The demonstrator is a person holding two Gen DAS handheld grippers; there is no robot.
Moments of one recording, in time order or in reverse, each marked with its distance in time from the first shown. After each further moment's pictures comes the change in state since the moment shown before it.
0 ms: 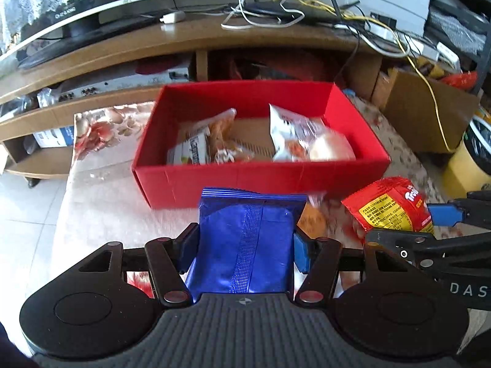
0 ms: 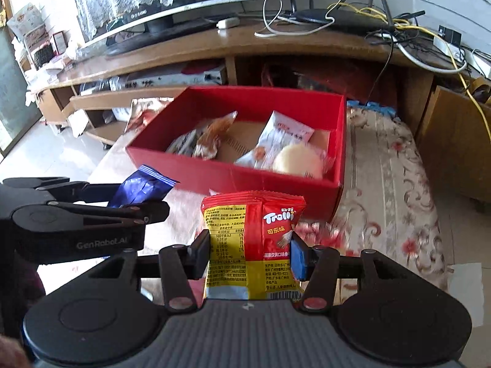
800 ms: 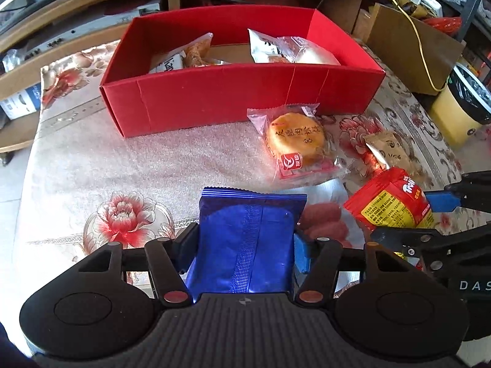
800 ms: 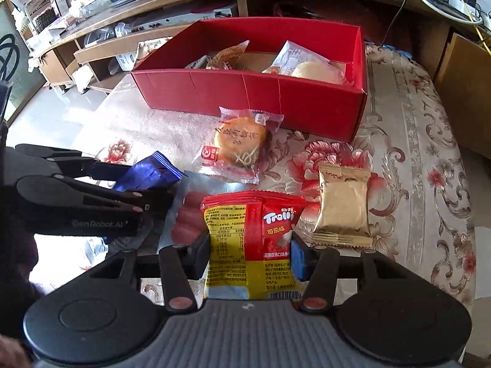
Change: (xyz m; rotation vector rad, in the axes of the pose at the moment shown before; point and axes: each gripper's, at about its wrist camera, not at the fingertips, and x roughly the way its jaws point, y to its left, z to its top) left arm 0.026 0.007 -0.045 0.082 0.188 -0.101; right arm 0.022 0.005 -0.055 -0.018 0.175 0.034
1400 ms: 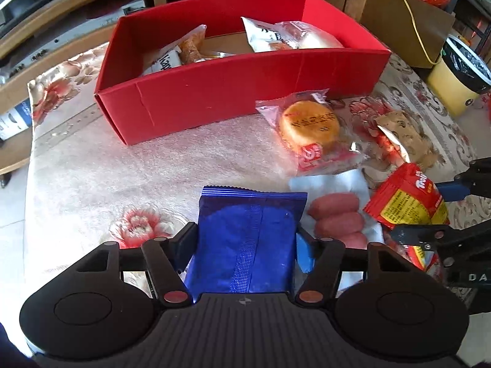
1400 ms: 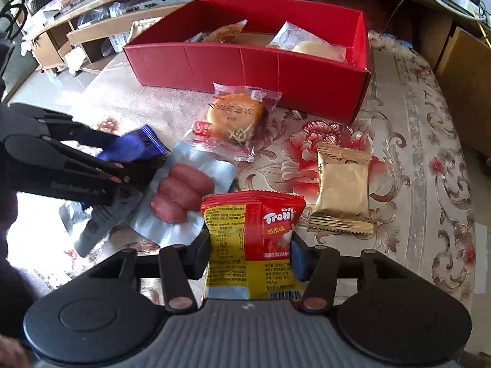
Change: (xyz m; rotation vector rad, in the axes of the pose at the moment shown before) left arm 0.009 0.016 0.010 0.108 0.051 -0.013; right arm 0.012 0.002 -0.008 -0.024 0.053 -0.036
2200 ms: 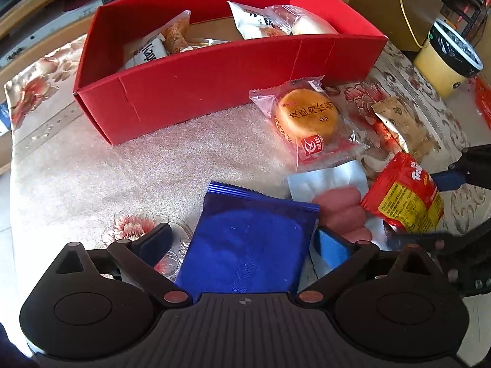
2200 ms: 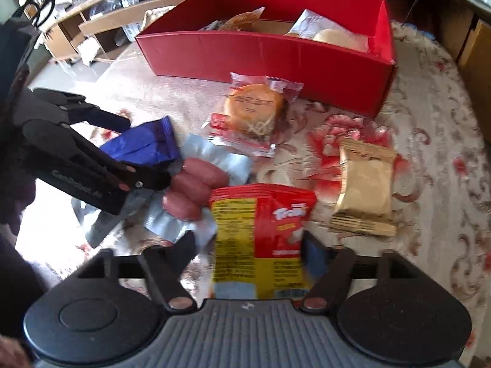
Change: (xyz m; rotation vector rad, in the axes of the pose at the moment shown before) left arm 0.016 0.015 0.007 0.060 0.062 -0.067; right arm 0.013 0.001 0.005 -0.004 0.059 0.087
